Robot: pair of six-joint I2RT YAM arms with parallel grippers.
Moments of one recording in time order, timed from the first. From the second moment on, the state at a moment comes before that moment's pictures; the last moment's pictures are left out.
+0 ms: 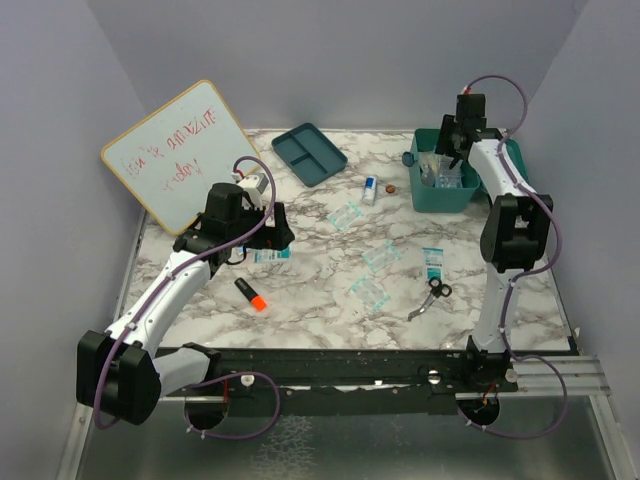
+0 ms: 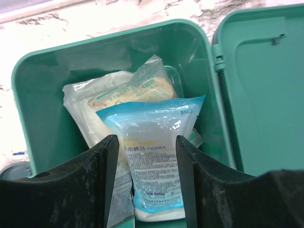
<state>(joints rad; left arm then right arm) -0.33 1.15 0.88 -0.37 0.26 -0.26 0.03 2.13 1.92 -0.49 0.19 0.16</state>
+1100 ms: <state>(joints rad) -0.33 1.15 0.88 -0.40 0.18 -0.25 0.02 2.14 1.95 -0.55 0.12 0.16</state>
